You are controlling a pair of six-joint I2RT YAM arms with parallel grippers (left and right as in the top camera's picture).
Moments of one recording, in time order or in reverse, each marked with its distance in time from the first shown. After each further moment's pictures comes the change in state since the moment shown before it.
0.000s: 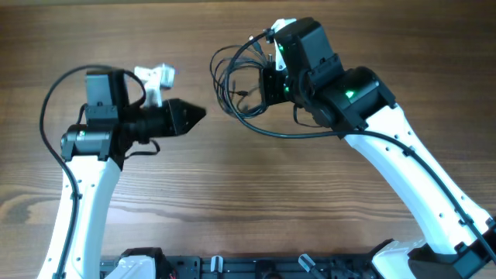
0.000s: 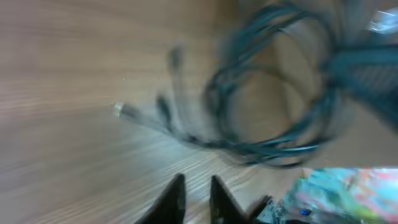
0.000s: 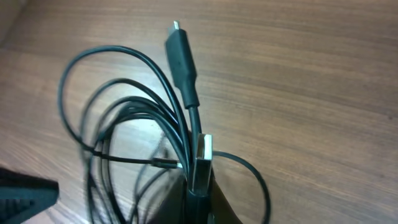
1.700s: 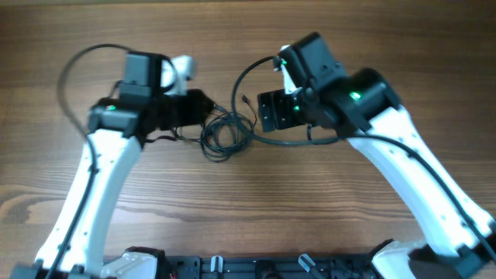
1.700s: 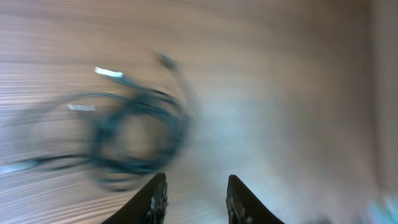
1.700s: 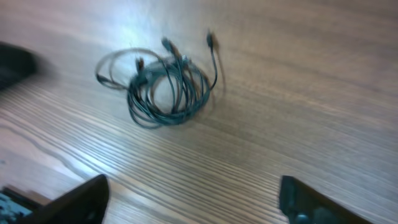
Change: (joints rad) left arm -0.153 0.120 0.150 -0.114 -0.441 -0.089; right arm -0.002 0.013 0.012 -0.299 -0.056 -0.020
